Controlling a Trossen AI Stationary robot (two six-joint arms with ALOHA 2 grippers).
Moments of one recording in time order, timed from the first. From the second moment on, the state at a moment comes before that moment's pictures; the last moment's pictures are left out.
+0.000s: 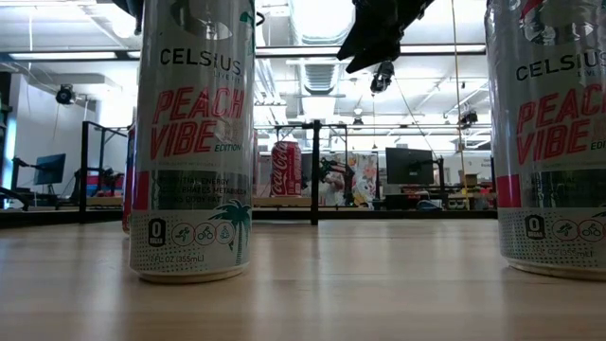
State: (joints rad) left arm 0.38 1.34 1.00 -0.52 -0.39 -0.04; right arm -0.27 1.41 1.35 -0.56 0.08 -0.05
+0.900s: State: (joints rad) left arm 0.38 1.23 1.00 -0.78 -0.49 -0.11; right arm -0.27 1.41 1.35 -0.57 0.08 -0.03
